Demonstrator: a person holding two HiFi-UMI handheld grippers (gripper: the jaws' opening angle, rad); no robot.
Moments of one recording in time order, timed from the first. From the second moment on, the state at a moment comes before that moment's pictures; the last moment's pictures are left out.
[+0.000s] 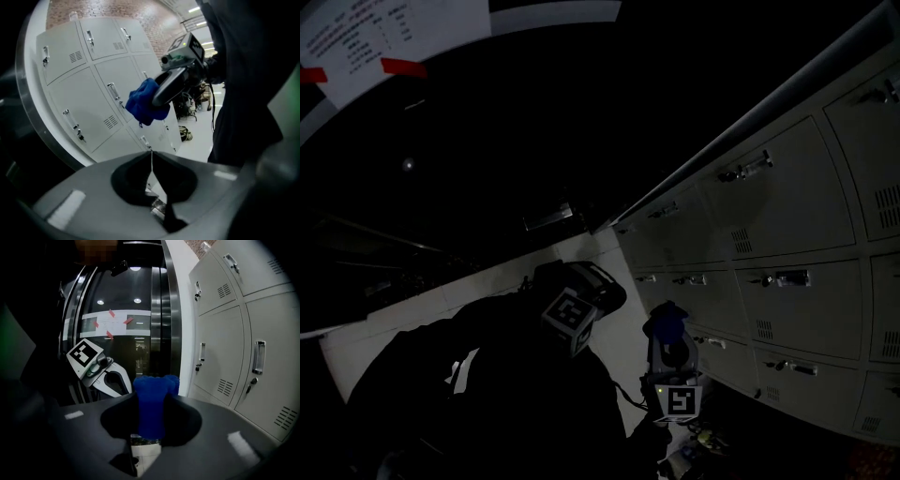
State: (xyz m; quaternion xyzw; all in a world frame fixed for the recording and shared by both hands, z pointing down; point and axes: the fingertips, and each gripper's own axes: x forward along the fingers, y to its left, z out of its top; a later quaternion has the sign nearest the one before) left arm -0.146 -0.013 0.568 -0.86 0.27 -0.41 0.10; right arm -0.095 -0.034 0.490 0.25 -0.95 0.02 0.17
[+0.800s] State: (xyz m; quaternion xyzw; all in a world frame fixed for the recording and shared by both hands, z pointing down) left arm -0.125 -0.084 0.541 -0.91 0.10 -0.34 0.23; right arm -0.049 -0.075 0.448 0.49 -0.85 -0.03 0.19
